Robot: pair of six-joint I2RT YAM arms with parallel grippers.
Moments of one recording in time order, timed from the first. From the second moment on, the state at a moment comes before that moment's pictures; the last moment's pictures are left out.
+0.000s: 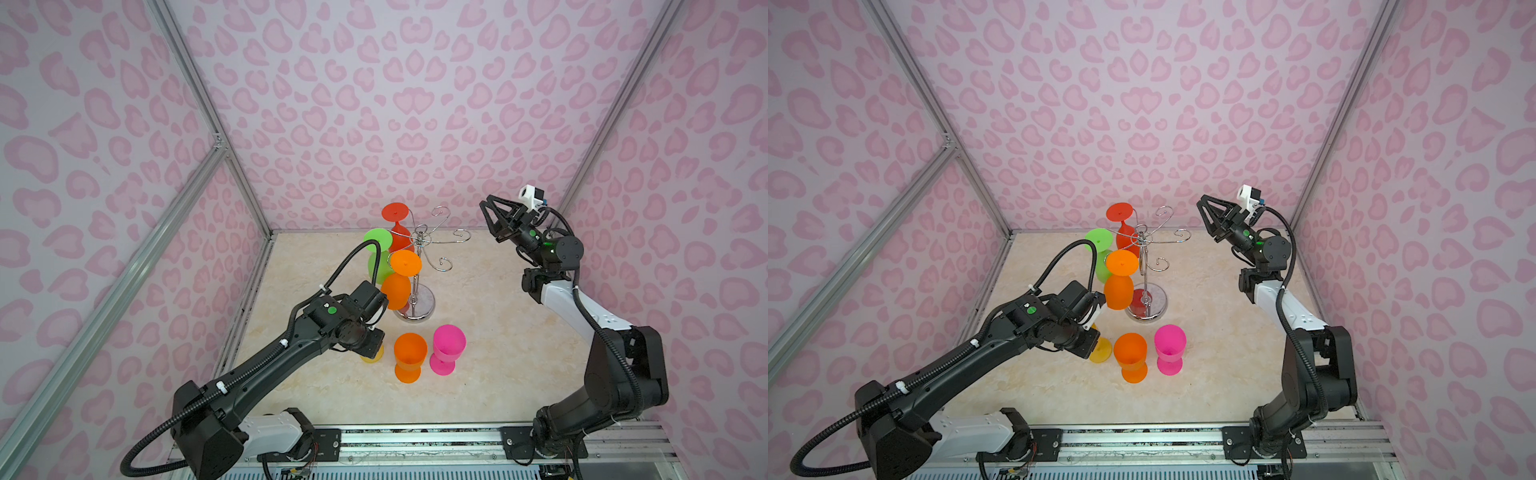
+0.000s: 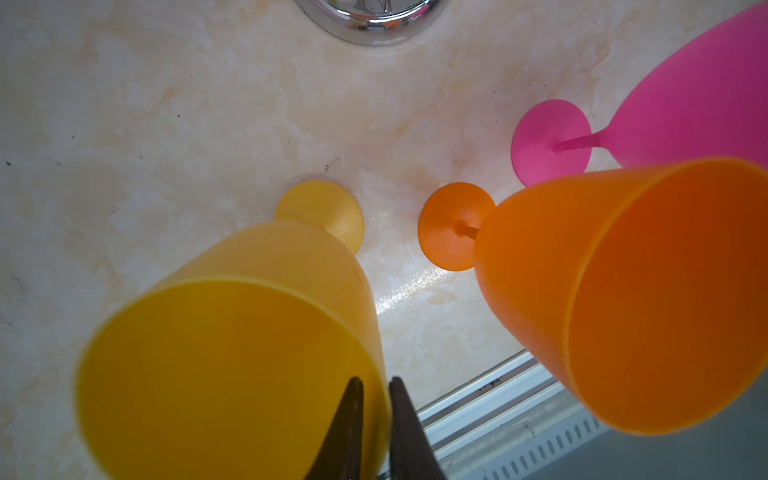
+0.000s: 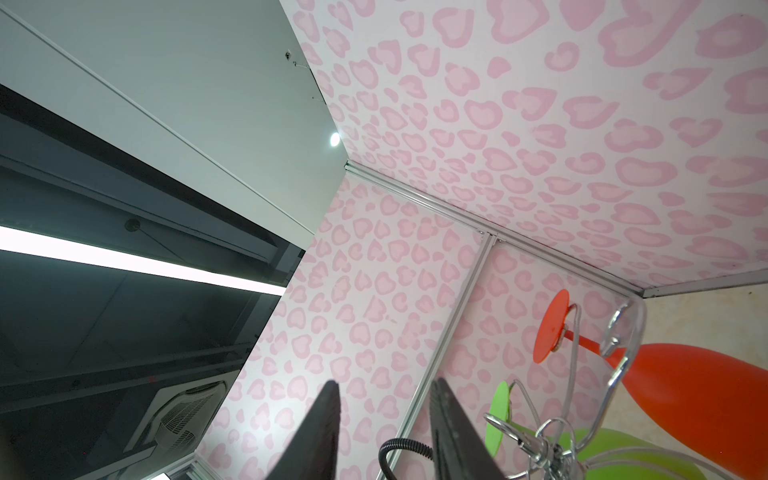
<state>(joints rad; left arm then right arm) -0.75 1.27 1.15 -1.14 0.02 -0.28 0.08 1.57 1.09 1.17 -0.76 1.80</state>
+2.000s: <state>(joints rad) -0.54 1.11 1.23 -0.38 0.42 -0.83 0.06 1.58 1.07 1.24 -0.76 1.85</state>
